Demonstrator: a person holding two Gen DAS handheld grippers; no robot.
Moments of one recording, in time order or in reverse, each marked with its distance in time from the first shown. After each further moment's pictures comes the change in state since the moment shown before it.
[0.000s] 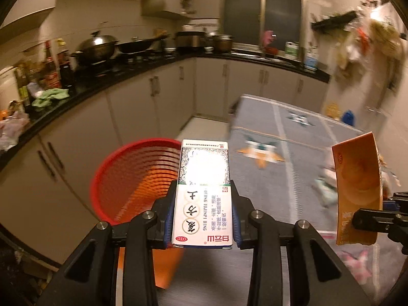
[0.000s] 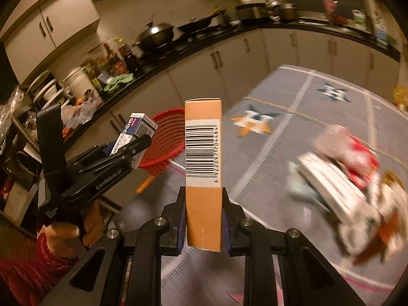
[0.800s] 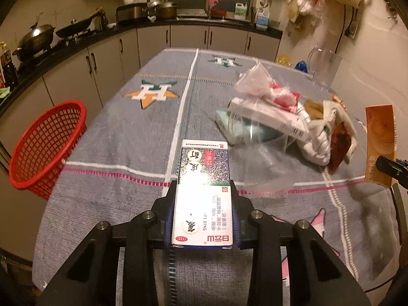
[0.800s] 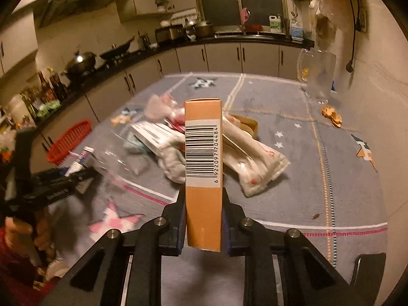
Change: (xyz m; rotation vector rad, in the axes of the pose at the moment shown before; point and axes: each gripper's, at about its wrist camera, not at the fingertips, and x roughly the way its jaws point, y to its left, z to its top) left arm 0.017 -0.147 -0.067 0.153 0.171 -0.243; right arm -0.137 -0.132 -0.129 0.172 -0.173 -0.396
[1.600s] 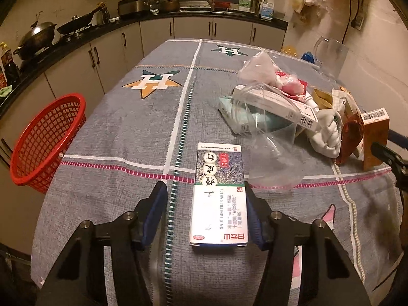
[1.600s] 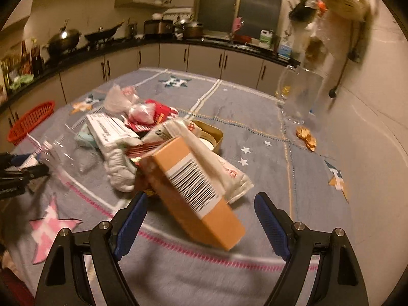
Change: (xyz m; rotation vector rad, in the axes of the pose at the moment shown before) left arm 0.017 -0.004 -0.004 0.007 0.065 0.037; right arm 0.038 -0.024 0.011 -0.170 0.010 -0.238
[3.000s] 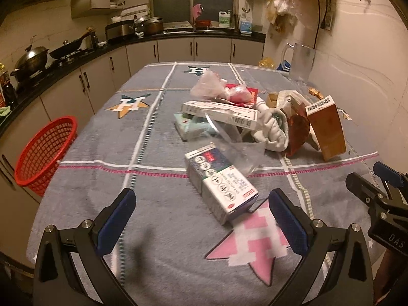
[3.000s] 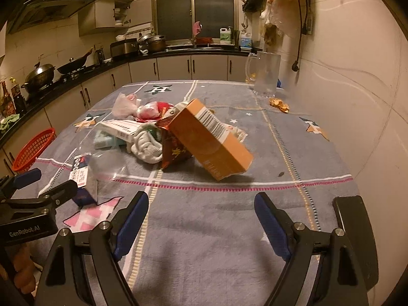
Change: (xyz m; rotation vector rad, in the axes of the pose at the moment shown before) left arm -0.048 -0.060 -0.023 0.072 -0.118 -0.041; right arm -0.071 0.043 -0.058 0.270 -0.060 -0.095
